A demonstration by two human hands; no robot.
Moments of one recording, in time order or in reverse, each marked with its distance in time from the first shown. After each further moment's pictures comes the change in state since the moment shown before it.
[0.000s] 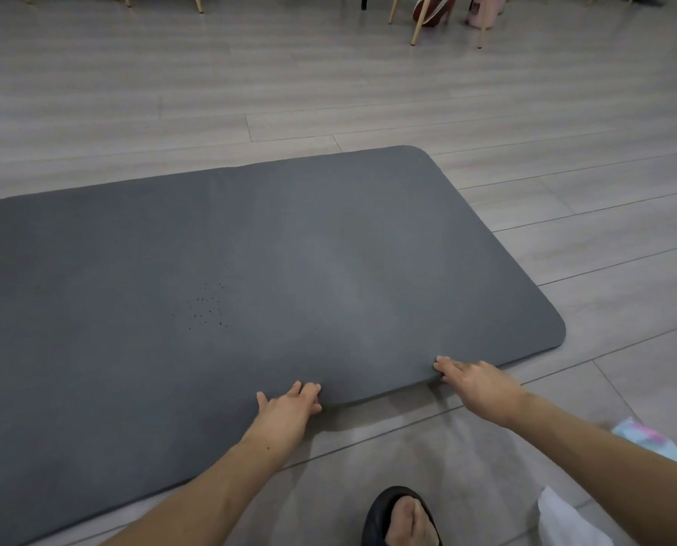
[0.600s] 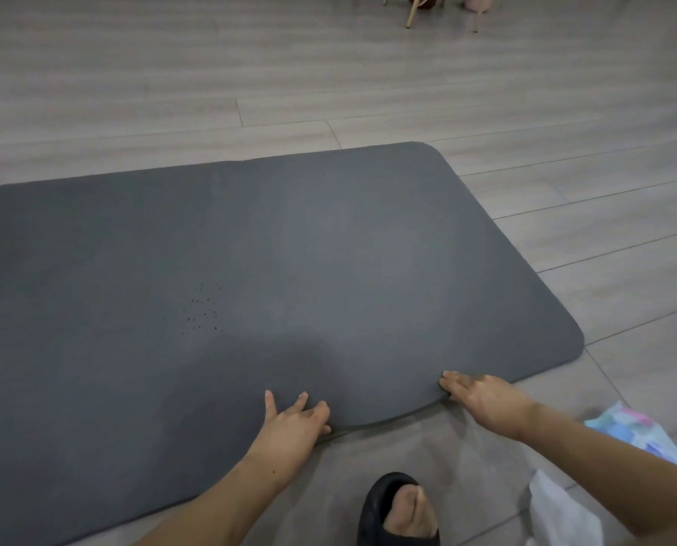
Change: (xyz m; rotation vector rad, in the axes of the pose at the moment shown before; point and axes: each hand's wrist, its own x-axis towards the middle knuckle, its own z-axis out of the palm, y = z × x) left_hand -0.035 0.024 0.013 0.260 -0.014 0.153; right_hand -0.036 0.000 0.017 -0.080 0.052 -0.150
